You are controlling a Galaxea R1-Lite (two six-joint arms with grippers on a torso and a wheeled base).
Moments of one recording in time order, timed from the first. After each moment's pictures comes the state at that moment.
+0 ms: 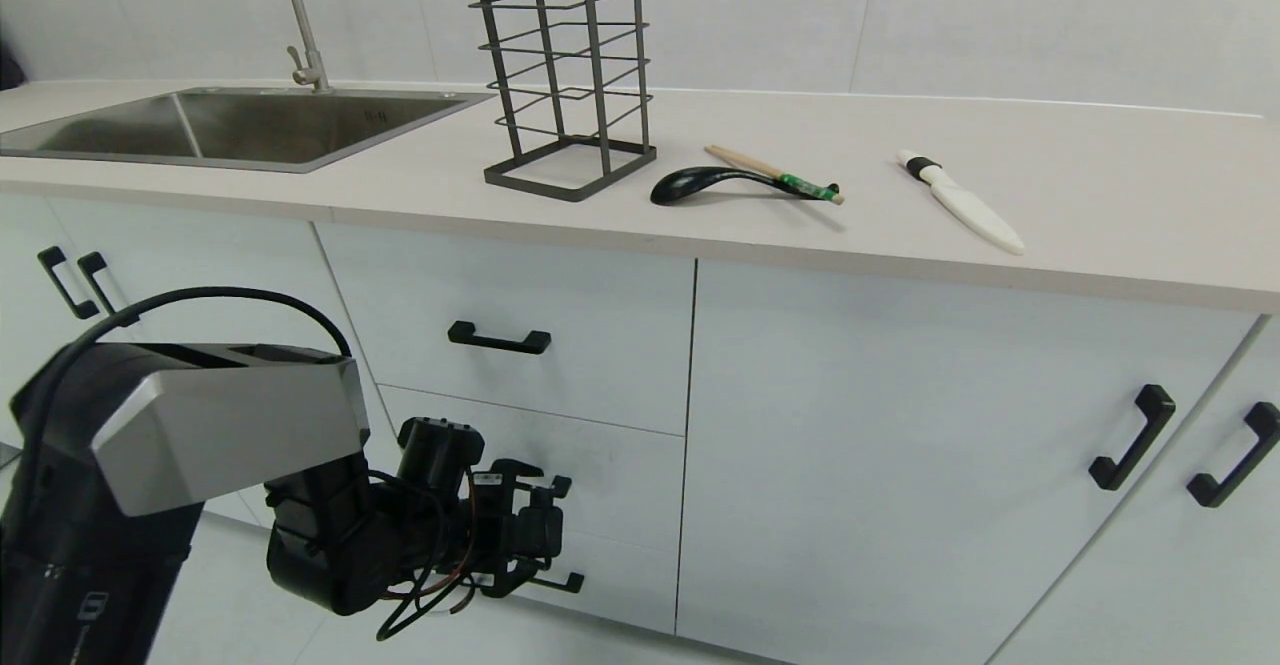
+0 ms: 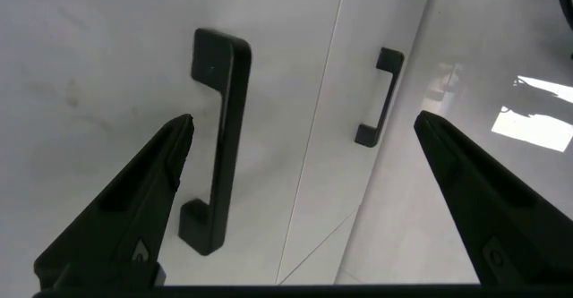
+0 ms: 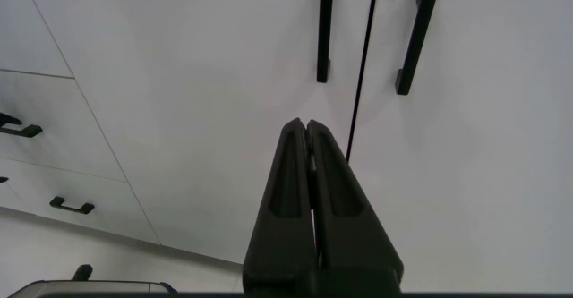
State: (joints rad) left arm -0.34 2.37 -0.65 -0.91 -0.26 1.31; right arm 0.00 0.00 0.00 0.00 0.03 0.00
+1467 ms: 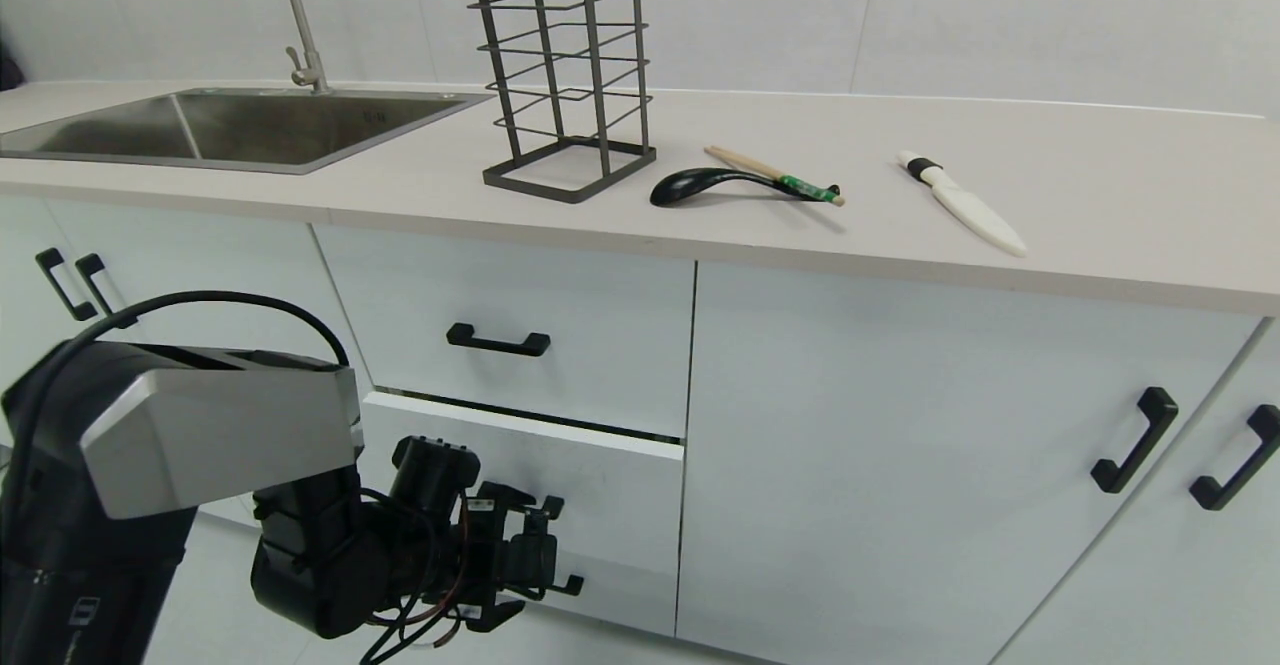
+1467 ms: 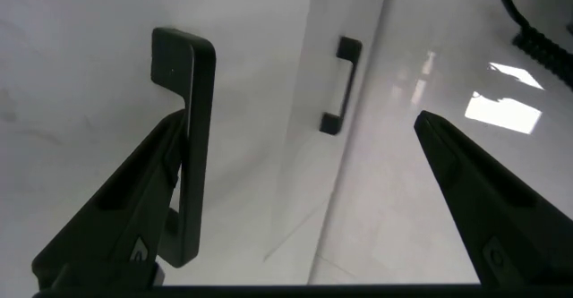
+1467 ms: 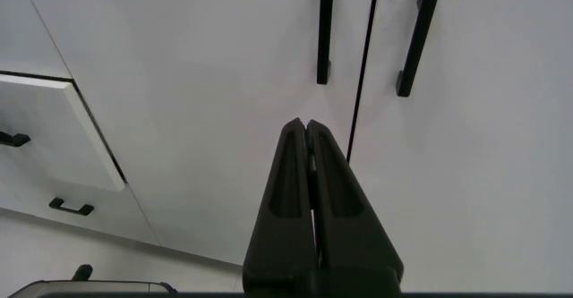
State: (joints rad) left arm -0.34 2.35 -0.57 -0.89 -0.23 1.31; right arm 0.00 0.00 0.00 0.00 0.03 0.00
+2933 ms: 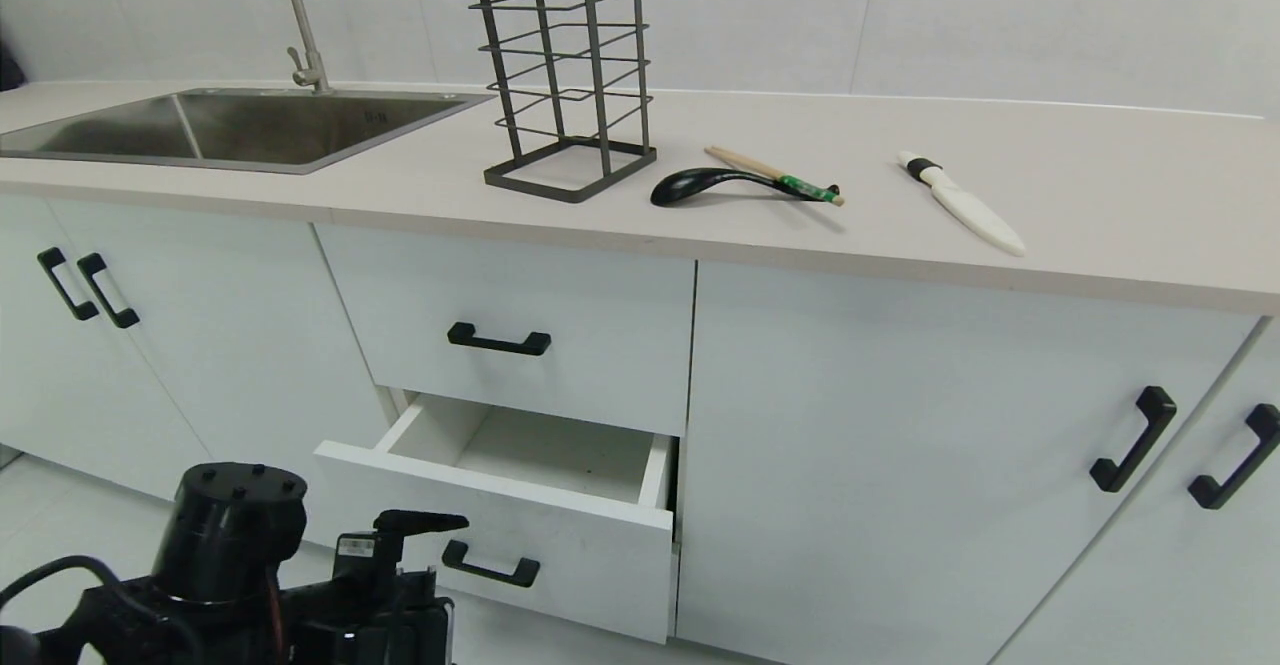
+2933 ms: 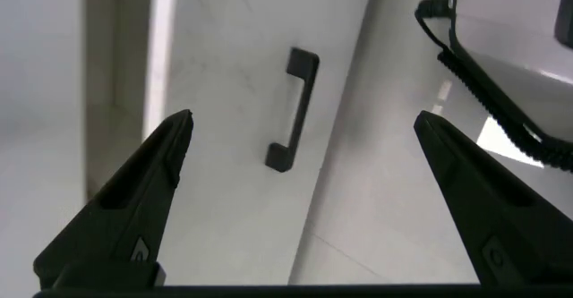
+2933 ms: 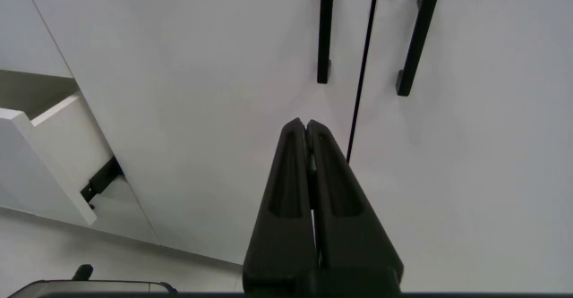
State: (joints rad) left arm -0.43 1.61 -0.17 -0.72 -0.25 1.19; right arm 0.00 0.00 0.00 0.00 0.03 0.00
